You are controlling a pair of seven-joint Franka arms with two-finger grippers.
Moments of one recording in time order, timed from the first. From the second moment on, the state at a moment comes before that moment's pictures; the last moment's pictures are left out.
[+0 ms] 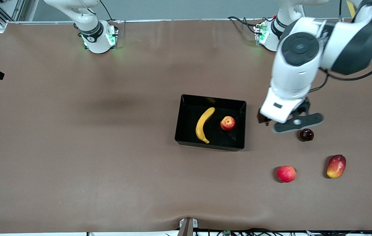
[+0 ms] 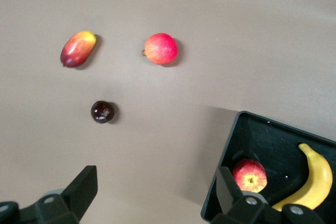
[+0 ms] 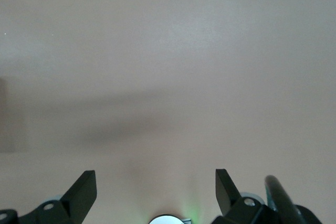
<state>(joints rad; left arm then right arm) -0.08 0.32 -0.41 -1.37 0.38 1.62 -0.70 -0.06 0.01 -0.06 -1.43 -0.01 1.37 0.01</state>
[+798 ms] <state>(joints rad) 0.00 -0.01 -0.20 -1.57 0.10 1.55 -0.27 -0.06 0.01 -0.06 -1.43 -0.01 1.37 0.01</state>
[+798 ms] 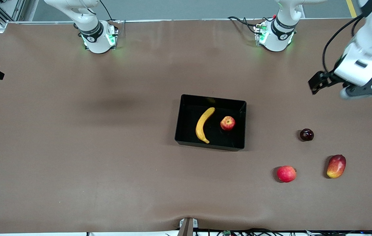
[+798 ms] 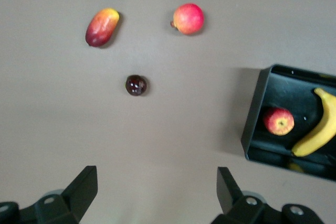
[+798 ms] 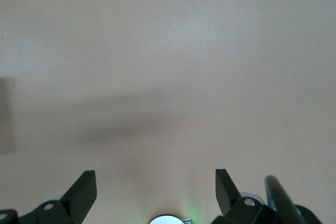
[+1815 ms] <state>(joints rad) -0.07 -0.11 -0.03 -1.68 0.03 1.55 -0.04 -0.06 0.01 -0.06 -1.43 -0.01 1.37 0.01</state>
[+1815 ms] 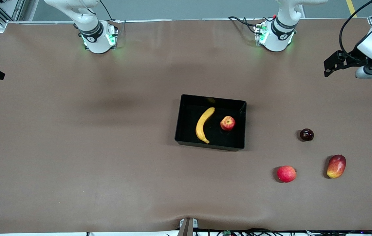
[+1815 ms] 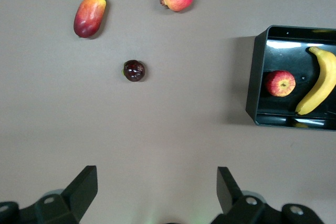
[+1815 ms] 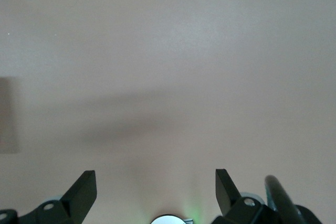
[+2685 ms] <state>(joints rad) -0.08 -0.09 -0.04 -1.66 0.03 1.56 -0.04 -0.06 0.01 -0.06 -1.43 0.00 1.37 0.01</state>
